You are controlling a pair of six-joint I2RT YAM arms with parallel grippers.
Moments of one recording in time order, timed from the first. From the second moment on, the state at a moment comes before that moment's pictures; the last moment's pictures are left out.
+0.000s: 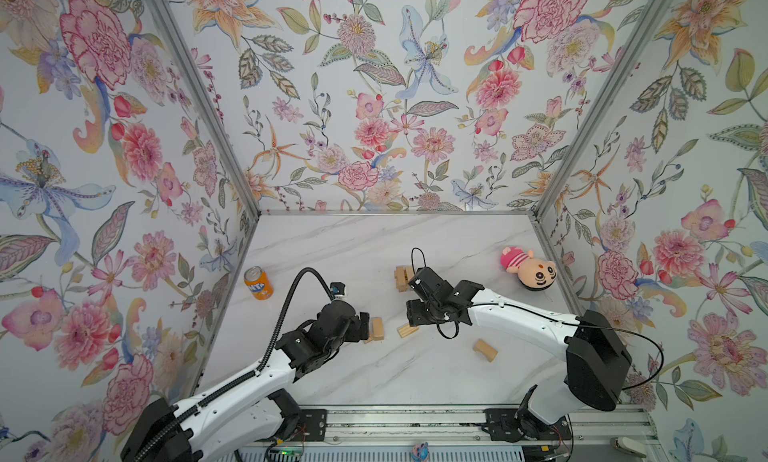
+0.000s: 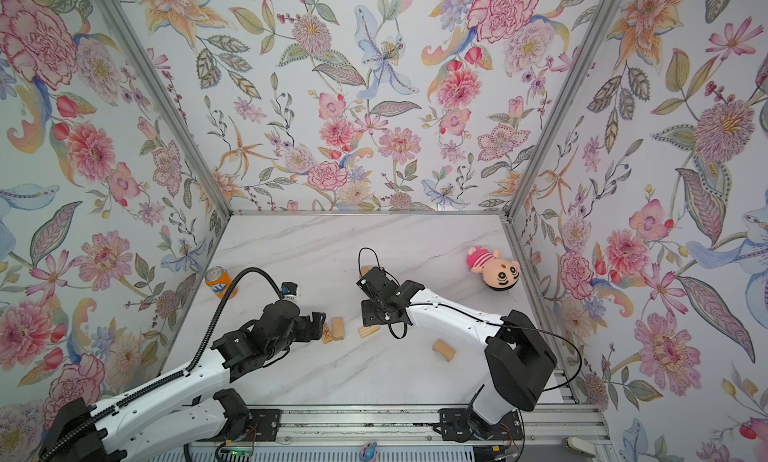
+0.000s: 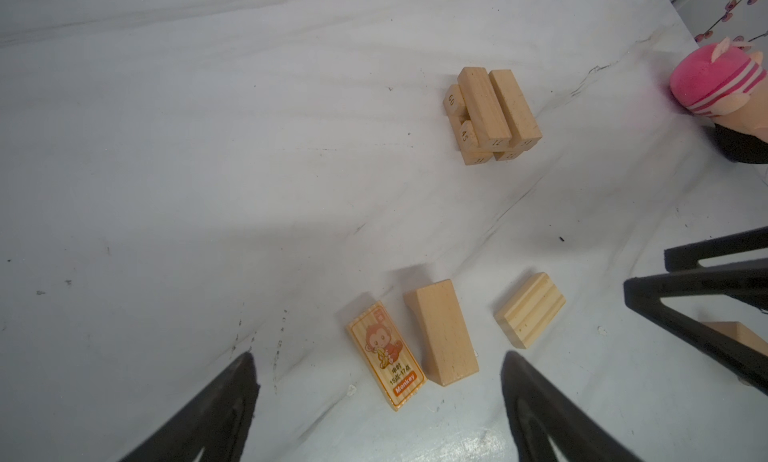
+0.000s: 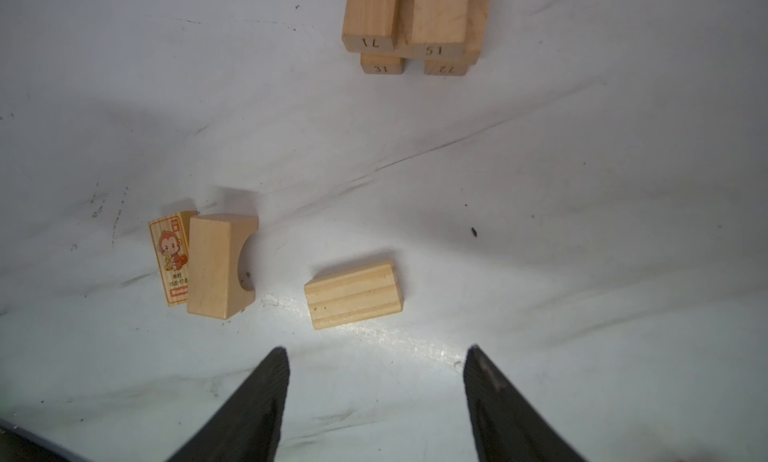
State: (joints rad) left arm -0.76 0.96 0.54 -0.34 -0.29 -0.59; right arm 0.88 1.57 1.13 -0.67 0.10 0.62
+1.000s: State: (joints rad) left arm -0.66 1.08 0.63 -0.33 -0.26 -0.53; right arm 0.86 1.73 1.18 -0.73 0.03 0.46
